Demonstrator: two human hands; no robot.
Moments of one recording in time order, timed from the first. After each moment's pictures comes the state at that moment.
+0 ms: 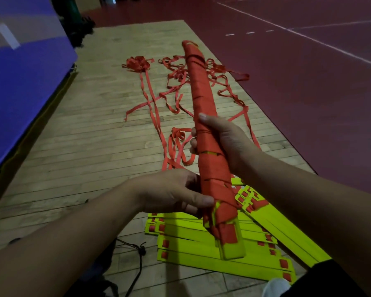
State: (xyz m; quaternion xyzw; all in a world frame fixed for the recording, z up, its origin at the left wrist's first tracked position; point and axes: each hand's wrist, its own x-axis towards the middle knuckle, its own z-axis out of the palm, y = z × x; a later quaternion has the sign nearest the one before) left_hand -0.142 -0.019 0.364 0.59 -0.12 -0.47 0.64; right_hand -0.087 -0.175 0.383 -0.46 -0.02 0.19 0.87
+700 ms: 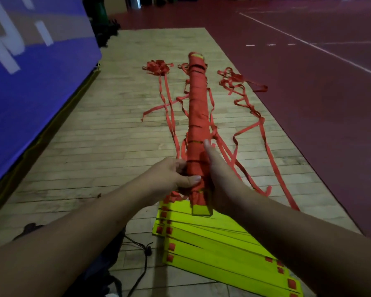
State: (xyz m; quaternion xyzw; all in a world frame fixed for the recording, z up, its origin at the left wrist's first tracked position) left_hand -0.126 0.026 0.340 0.73 -0.02 -0.20 0.65; right_hand -0.114 -0.119 0.343 -0.55 0.12 0.27 0.78
